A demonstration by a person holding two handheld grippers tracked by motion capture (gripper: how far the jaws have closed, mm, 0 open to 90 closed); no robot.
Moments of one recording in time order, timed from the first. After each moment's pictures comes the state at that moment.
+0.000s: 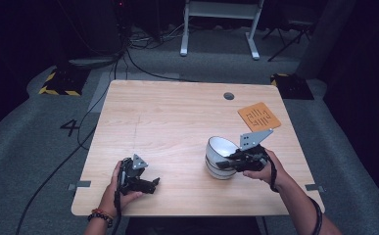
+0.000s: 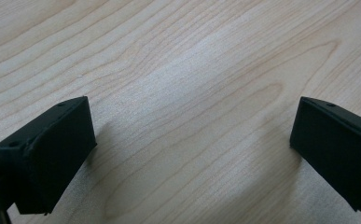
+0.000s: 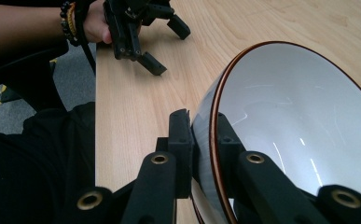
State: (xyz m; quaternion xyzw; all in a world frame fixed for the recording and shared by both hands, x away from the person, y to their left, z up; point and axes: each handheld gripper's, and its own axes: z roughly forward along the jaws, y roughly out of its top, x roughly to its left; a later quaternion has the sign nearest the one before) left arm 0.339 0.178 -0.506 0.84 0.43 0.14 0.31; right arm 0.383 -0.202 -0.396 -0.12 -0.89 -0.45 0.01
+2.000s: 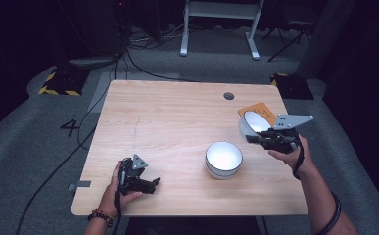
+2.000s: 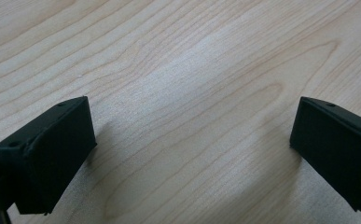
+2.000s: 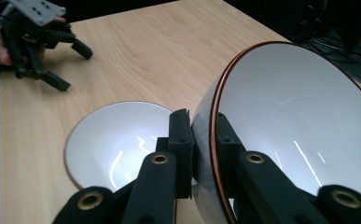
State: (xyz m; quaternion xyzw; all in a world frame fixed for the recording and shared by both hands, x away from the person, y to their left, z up) left arm 0.339 0.178 -0.506 0.84 0.43 0.14 0.31; right arm 0.412 -0.281 -0.362 -0.20 -0.85 -0.46 -0.13
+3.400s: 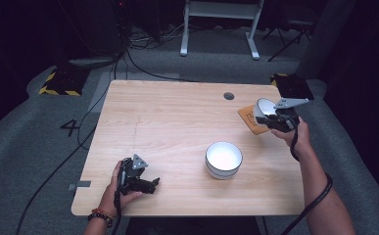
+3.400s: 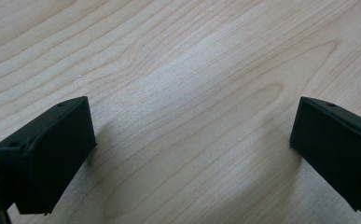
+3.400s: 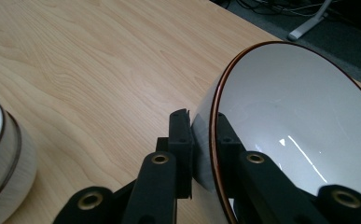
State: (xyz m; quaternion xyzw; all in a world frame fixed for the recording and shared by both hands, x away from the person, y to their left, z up) left arm 0.339 0.178 -0.506 0.84 0.43 0.14 0.31; right arm 0.498 -0.319 -0.392 -0.31 -0.84 -0.39 -0.19
